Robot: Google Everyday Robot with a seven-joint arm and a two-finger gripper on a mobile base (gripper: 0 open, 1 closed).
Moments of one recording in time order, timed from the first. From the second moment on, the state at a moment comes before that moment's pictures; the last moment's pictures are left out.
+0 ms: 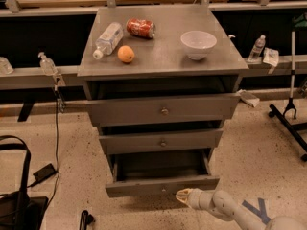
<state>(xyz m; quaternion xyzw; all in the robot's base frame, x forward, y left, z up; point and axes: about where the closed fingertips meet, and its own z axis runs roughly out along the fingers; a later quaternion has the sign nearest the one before) 0.576 -0.158 0.130 -0.53 0.72 0.14 0.42</state>
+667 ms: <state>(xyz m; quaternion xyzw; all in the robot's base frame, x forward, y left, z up) 0.575 -0.160 0.115 -0.53 0.73 0.16 0.40</state>
